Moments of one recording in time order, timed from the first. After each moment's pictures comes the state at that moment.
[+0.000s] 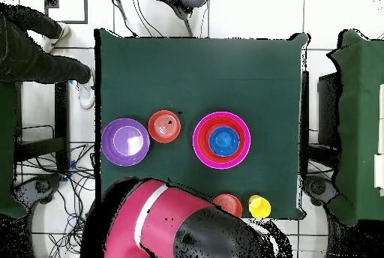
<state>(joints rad) -0.17 -0.21 -0.51 2.11 -1.13 -0.95 1.96</state>
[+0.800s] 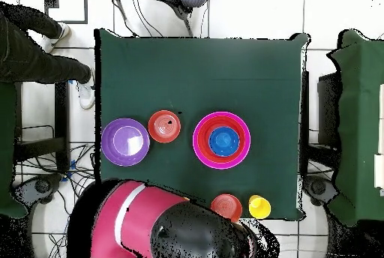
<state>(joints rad) -0.10 -0.18 -0.51 2.12 -1.06 -1.05 1.96</state>
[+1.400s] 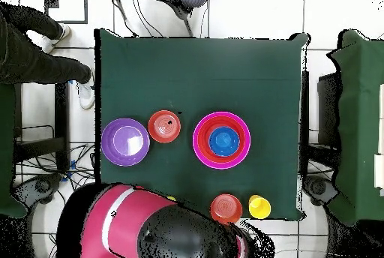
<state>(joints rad) -0.07 -0.19 -0.51 2.15 -1.05 -1.12 1.96</state>
